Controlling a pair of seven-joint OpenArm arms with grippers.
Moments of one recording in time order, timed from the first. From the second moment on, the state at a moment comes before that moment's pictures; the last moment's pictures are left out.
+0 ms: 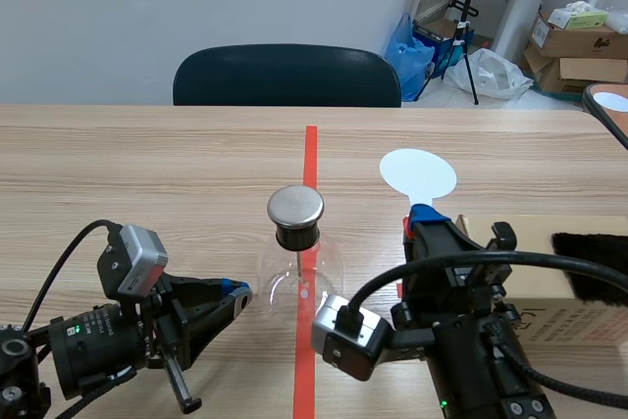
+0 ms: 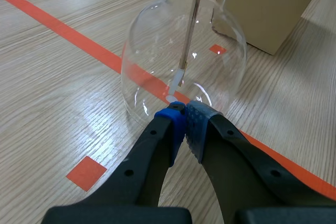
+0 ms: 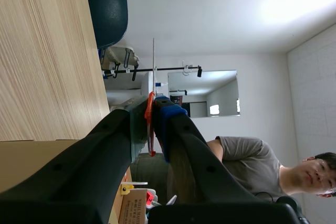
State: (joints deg) left arm -0.4 -30.2 38.6 59.0 -10.4 -31.3 -39.3; right arm -22.9 20.1 -33.9 87.6 -86.7 -37.7 -23.7
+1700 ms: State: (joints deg) left arm -0.4 -30.2 38.6 59.0 -10.4 -29.5 -39.7; right arm -23.8 21.1 -33.9 89.7 -85.2 -35.5 -12.0
